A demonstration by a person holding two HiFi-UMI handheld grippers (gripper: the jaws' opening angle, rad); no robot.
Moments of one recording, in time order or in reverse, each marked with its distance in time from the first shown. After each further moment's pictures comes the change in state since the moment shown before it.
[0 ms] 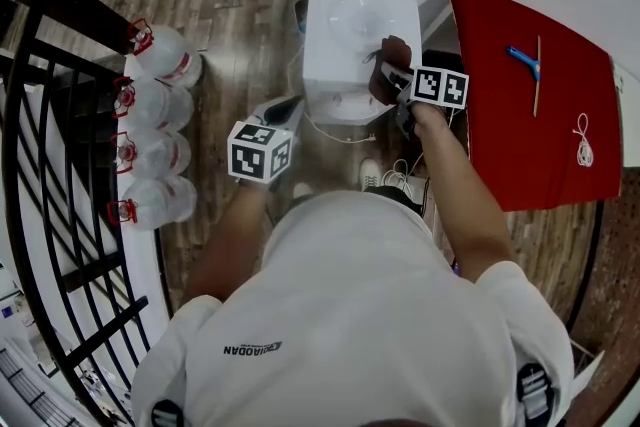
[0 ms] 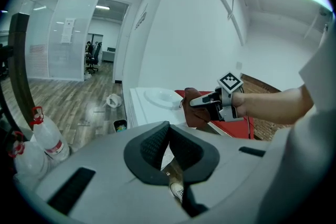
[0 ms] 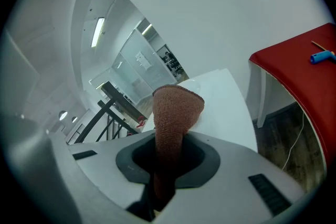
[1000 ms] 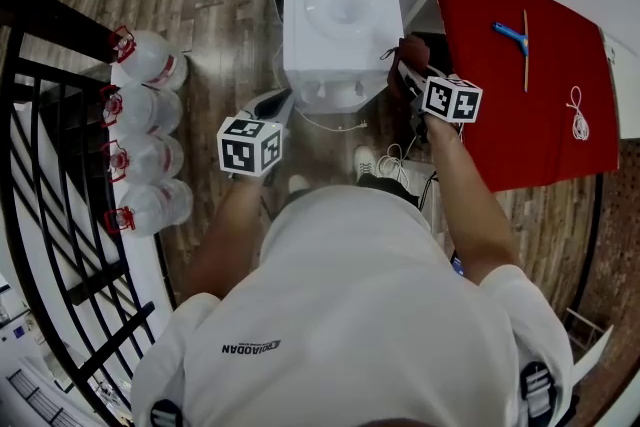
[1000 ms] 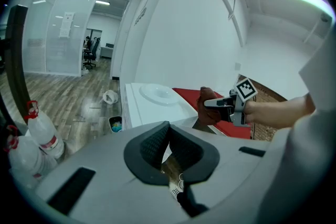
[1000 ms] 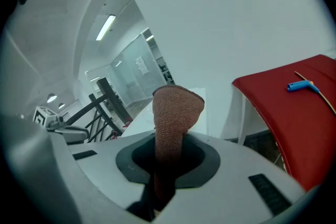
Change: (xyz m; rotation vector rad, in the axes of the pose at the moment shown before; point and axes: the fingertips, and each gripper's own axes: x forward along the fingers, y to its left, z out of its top) left arm 0.014 -0.011 -0.008 -0.025 0.018 -0.034; right arm -0.073 -0.044 -0.005 -0.155 -0.131 -0.134
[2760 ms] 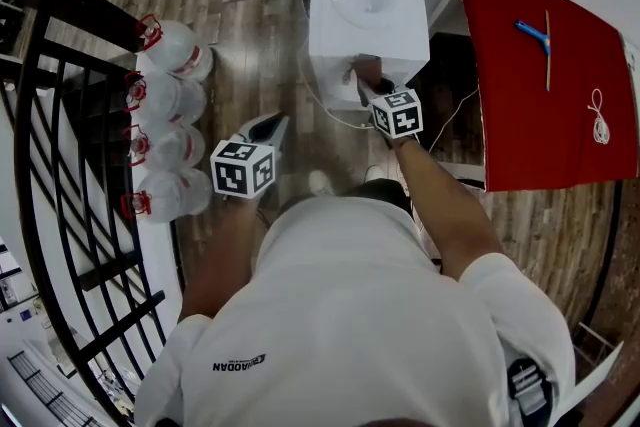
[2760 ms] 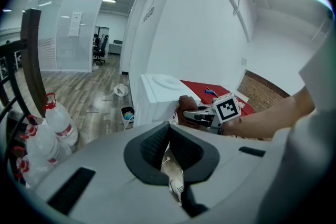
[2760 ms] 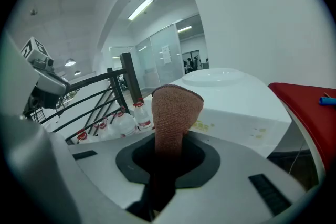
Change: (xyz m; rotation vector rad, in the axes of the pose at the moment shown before) left arm -0.080 0.015 -0.061 -0.033 0.062 0.083; right arm 0.080 0.106 -0.107 -0.347 0.037 0.086
